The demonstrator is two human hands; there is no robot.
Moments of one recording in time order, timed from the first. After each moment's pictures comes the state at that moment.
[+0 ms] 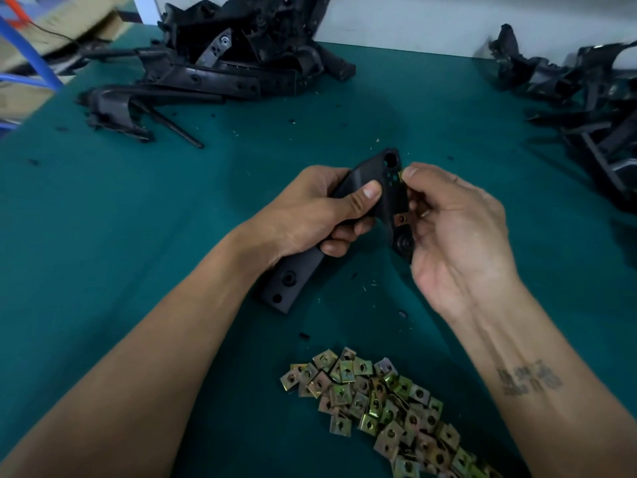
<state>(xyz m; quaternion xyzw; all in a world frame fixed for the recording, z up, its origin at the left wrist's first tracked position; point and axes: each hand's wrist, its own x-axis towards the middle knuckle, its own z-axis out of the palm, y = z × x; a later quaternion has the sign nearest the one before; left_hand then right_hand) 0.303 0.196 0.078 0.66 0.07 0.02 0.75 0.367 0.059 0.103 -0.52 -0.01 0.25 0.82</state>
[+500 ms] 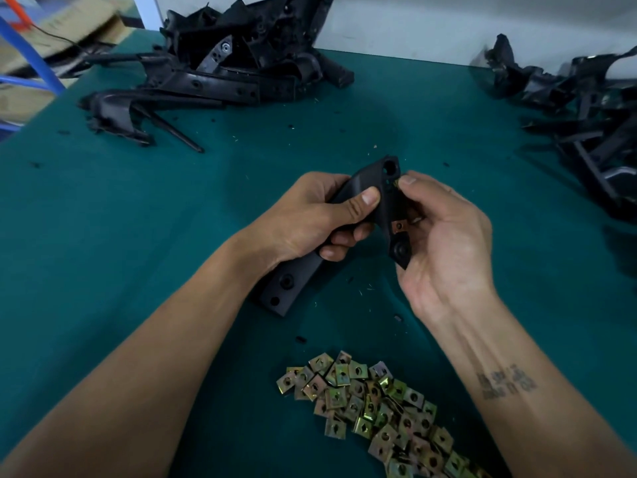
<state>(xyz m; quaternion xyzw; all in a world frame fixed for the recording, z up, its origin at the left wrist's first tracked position) 0.304 0.194 0.077 0.64 0.05 0.02 0.77 0.362 0.061 0.099 -0.47 0.00 0.24 0.85</state>
